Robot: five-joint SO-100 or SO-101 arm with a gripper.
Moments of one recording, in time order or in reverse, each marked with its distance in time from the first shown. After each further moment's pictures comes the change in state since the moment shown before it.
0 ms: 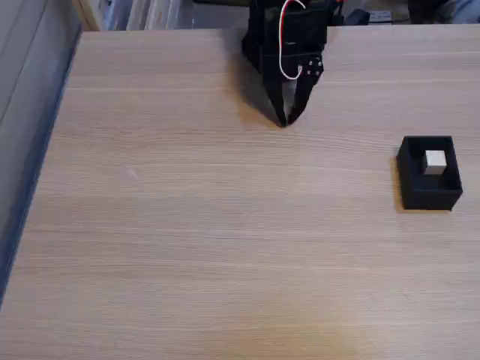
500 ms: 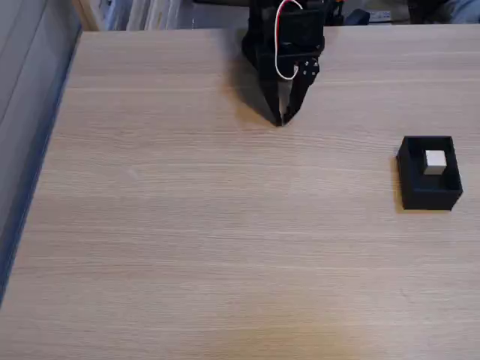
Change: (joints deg) arm 3.0 0.3 0.0 0.6 -2.8
